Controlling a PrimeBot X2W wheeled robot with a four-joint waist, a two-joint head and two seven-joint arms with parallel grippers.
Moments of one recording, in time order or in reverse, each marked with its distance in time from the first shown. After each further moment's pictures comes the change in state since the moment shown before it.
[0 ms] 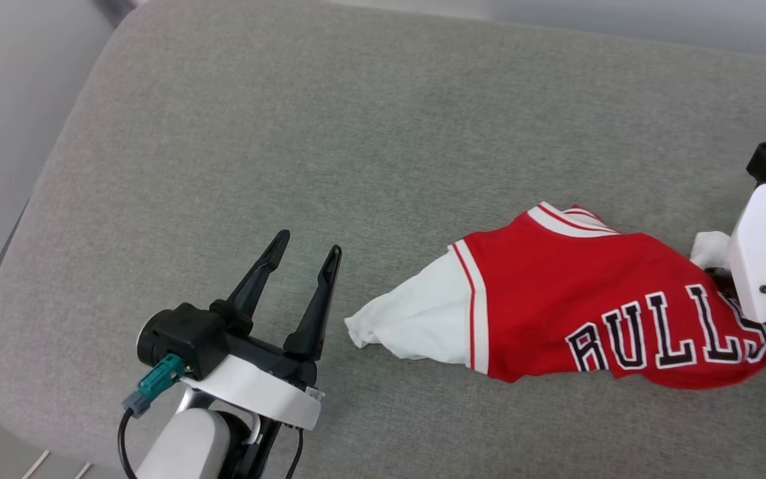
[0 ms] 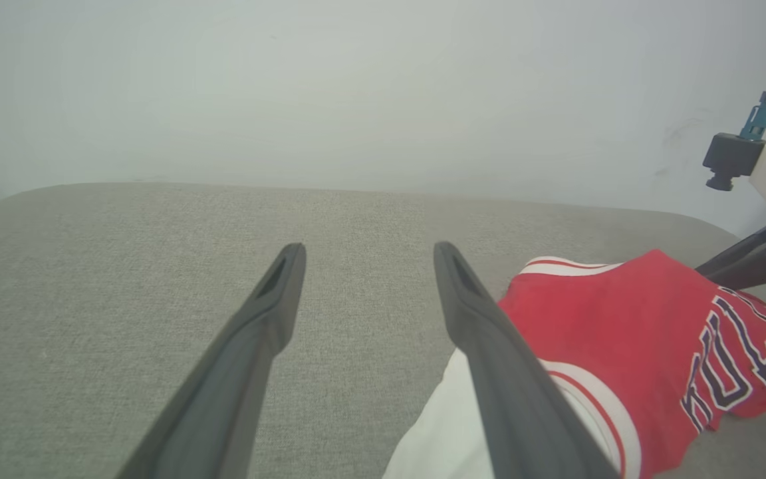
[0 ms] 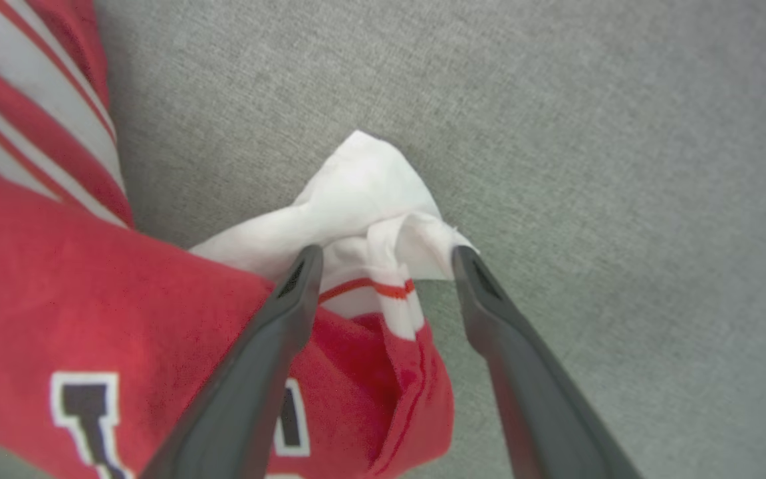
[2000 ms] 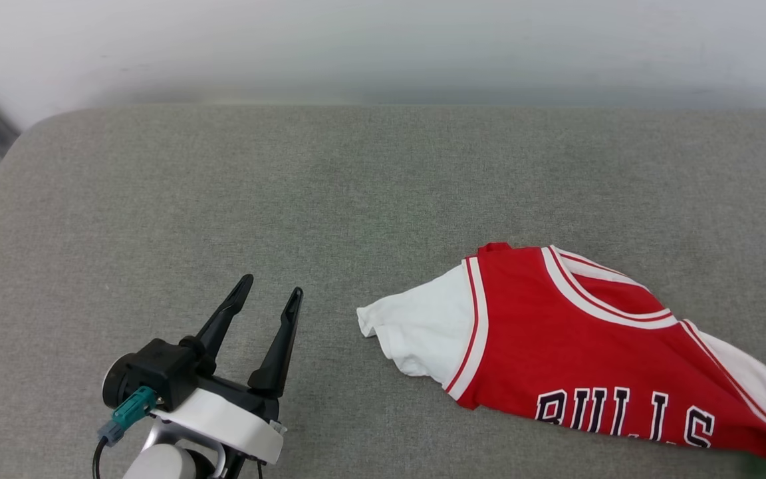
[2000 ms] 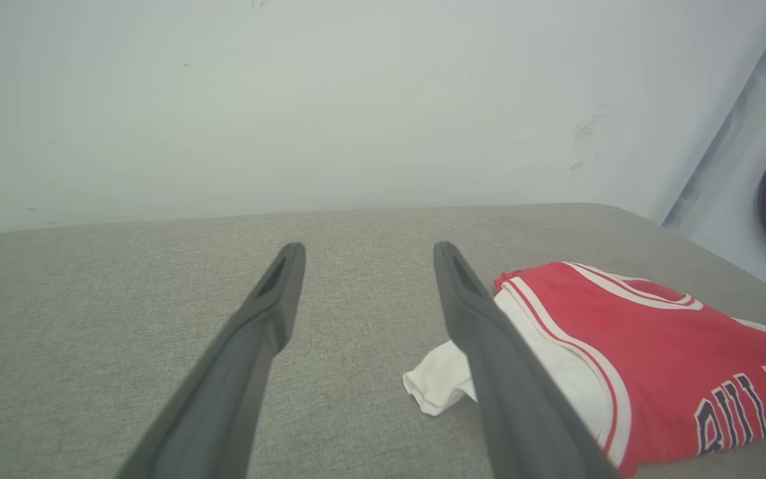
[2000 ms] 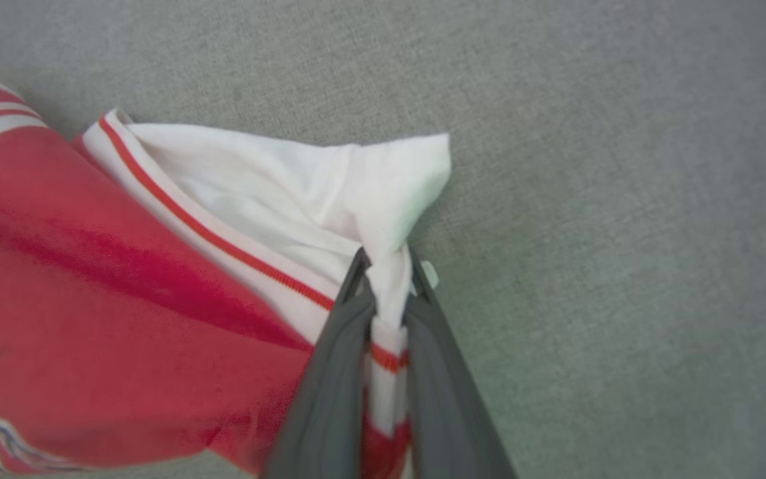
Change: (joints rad) left arm 0.091 0.056 0.046 0.029 0.012 -0.009 0.000; right arm 0.497 0.378 -0.664 0.052 -0.200 0.000 -0.683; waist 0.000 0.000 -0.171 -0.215
